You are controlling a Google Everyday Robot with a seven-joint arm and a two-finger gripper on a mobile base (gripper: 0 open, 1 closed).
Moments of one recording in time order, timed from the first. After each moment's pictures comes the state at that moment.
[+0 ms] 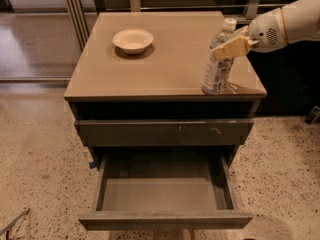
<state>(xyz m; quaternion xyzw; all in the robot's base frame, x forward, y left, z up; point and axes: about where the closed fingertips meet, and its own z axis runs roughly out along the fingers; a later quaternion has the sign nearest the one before) 0.639 -0.172 0.934 -0.44 0.76 0.29 0.39</state>
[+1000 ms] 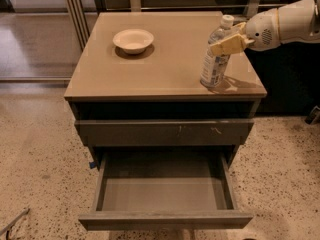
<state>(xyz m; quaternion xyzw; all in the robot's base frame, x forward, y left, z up) 0.673 -0.169 0.929 -0.45 0.73 0.28 0.43</state>
